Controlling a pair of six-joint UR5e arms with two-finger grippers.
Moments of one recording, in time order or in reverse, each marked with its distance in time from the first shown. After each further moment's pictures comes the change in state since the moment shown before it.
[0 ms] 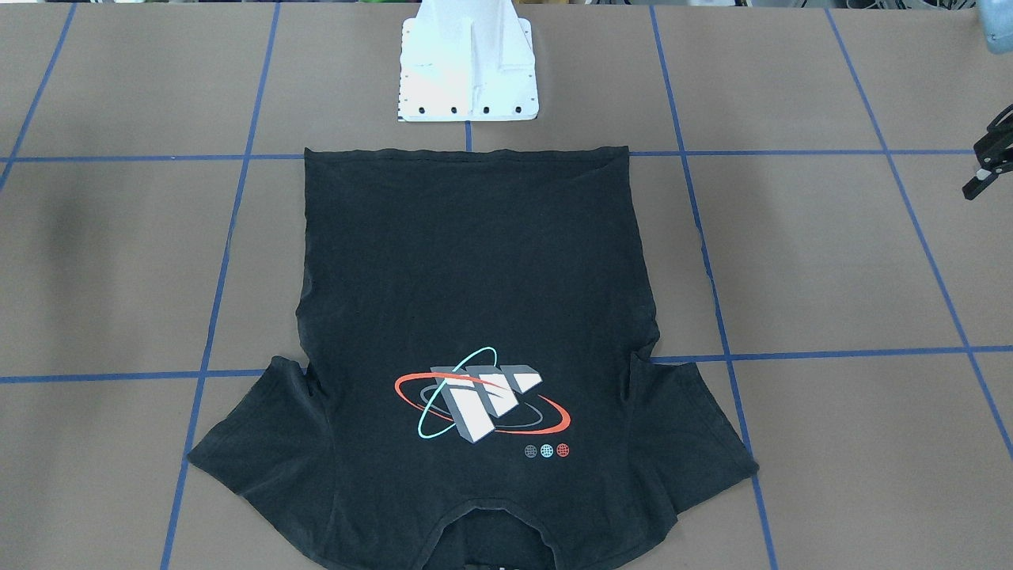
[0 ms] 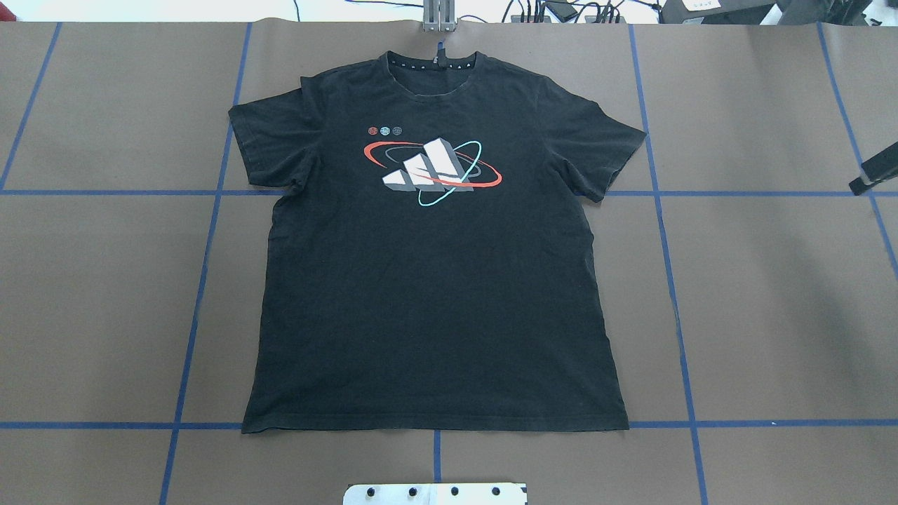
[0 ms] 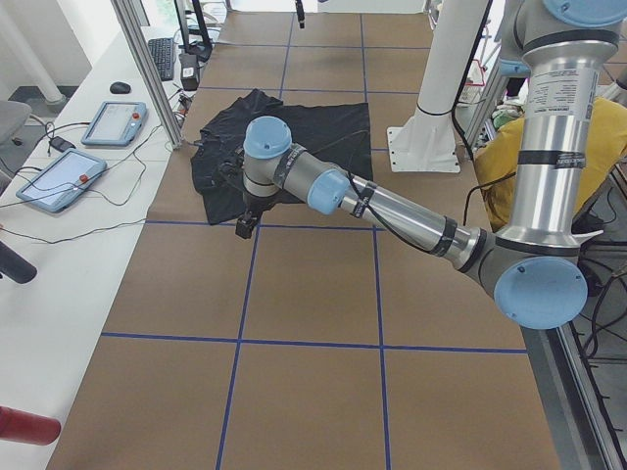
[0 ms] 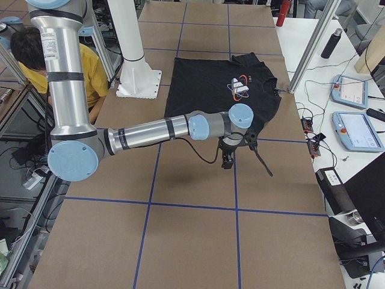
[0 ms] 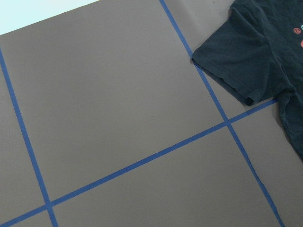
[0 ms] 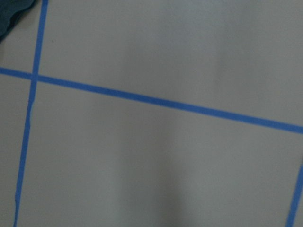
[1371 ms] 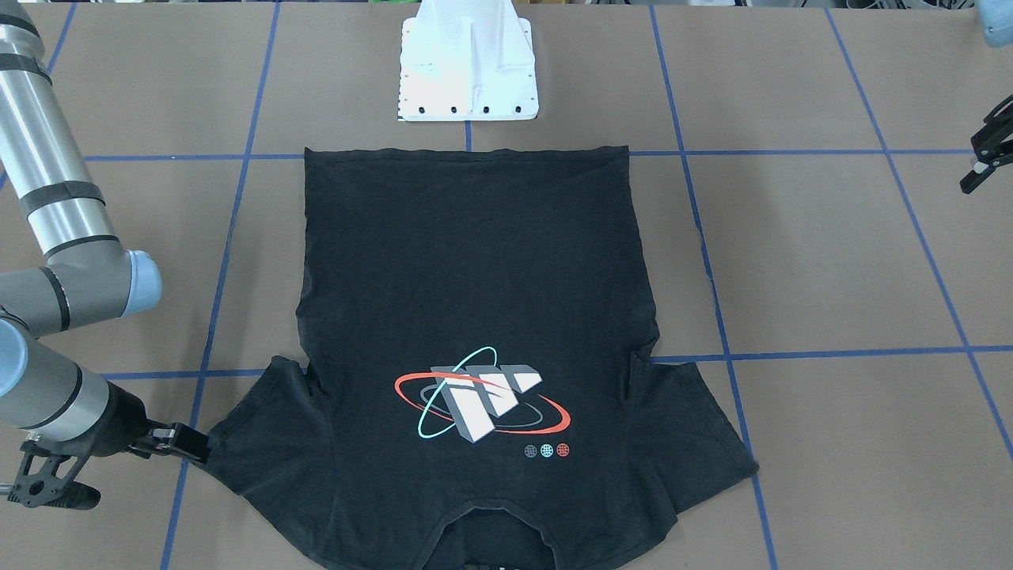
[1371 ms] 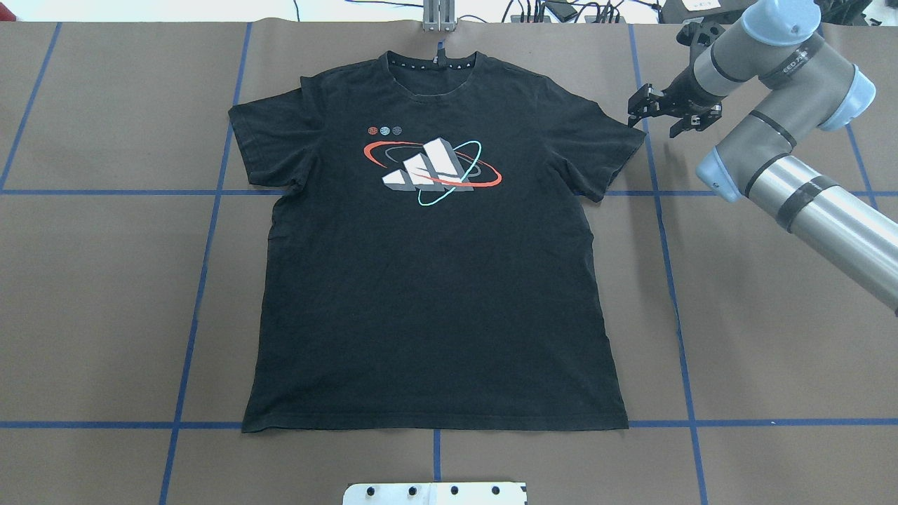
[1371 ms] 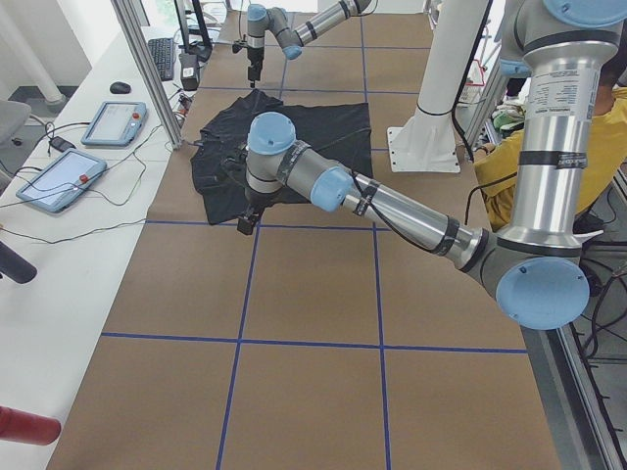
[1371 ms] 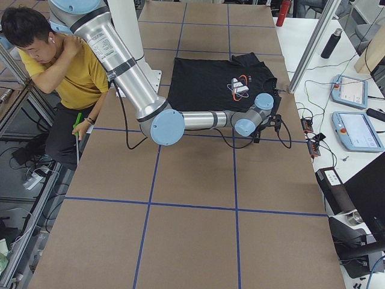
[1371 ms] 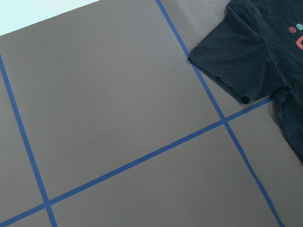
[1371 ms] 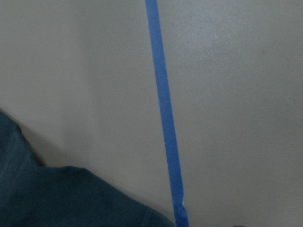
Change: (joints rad) left arm 0.001 0.003 -0.021 -0.002 0.001 0.000; right arm -0.281 0.493 -0.701 0.727 -0.213 0.885
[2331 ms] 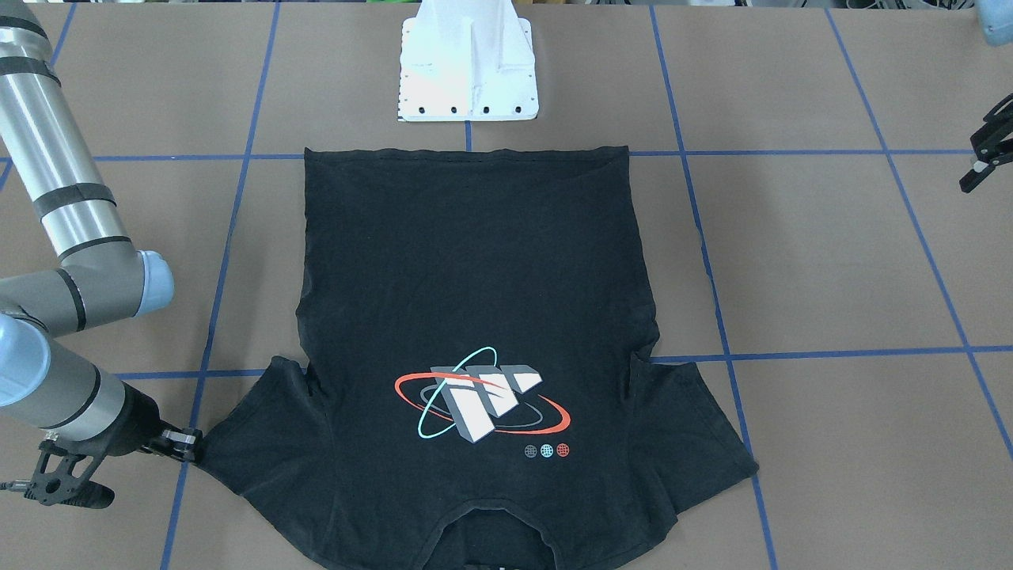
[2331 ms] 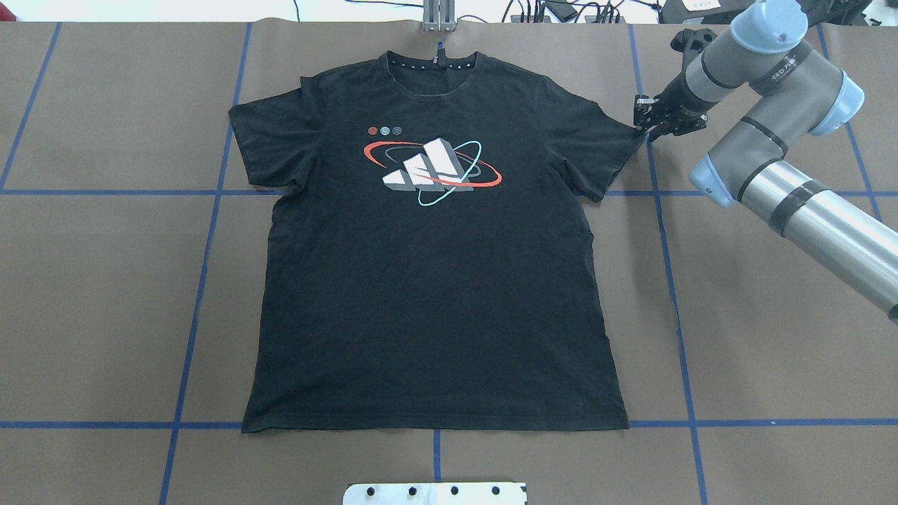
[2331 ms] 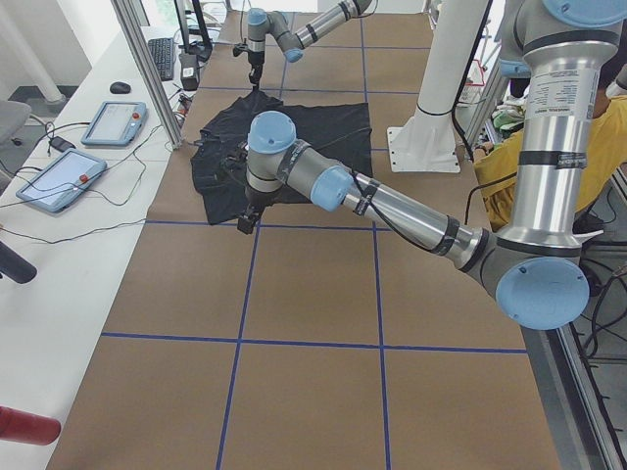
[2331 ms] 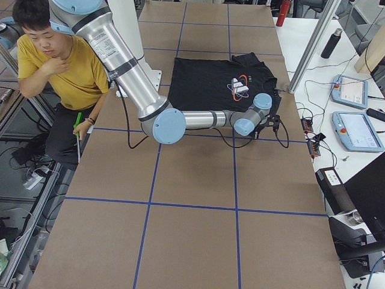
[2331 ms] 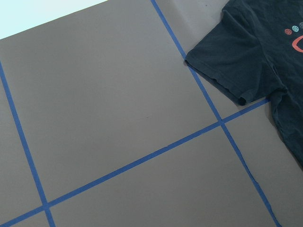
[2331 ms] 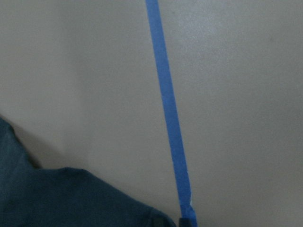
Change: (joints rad) left arm 0.000 0.000 -0.005 0.001 -0.001 -0.001; right arm -0.014 0.011 -0.013 0.000 -0.015 0.036
